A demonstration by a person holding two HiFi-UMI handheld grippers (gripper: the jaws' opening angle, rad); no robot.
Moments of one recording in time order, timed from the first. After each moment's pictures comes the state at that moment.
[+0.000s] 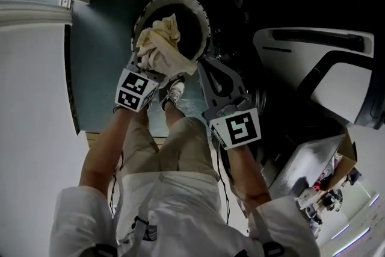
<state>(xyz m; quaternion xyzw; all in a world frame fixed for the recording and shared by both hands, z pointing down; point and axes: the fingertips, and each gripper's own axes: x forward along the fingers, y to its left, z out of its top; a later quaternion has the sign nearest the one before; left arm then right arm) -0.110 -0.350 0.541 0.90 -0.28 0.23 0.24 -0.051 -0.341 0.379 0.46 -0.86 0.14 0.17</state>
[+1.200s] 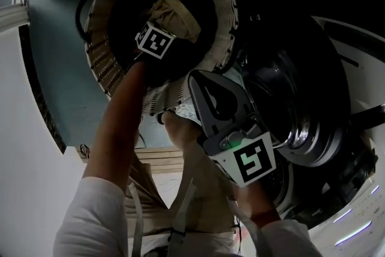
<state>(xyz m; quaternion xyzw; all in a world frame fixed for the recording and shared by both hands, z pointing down) -0.041 -0.378 1.032 0.80 -0.21 0.46 0.32 -0.043 -0.340 0.674 0.47 -0.84 0.24 0.12</state>
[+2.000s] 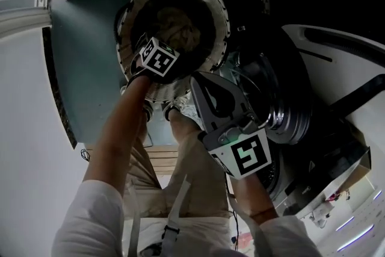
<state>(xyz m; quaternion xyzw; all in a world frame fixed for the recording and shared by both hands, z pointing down) -0.069 -0.381 0.892 0.83 -0.21 0.45 0.26 -0.069 -0.352 0.559 0.46 -0.85 0.23 0.12</state>
